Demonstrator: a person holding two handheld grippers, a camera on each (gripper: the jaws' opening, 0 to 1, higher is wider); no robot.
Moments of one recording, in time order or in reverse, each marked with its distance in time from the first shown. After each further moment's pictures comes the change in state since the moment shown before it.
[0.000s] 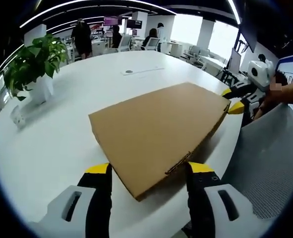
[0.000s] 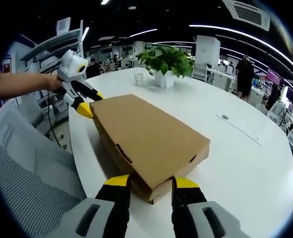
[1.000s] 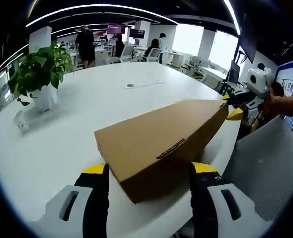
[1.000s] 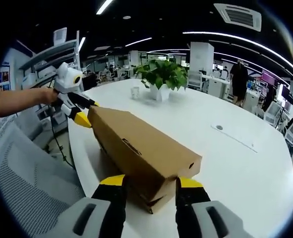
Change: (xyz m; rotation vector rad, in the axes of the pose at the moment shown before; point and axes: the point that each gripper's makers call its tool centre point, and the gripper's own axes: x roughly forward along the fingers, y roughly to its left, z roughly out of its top) left arm -0.021 -0.004 0.033 -0.025 -0.092 -0.002; right arm -0.019 -0.006 0.038 0.036 -0.082 -0.020
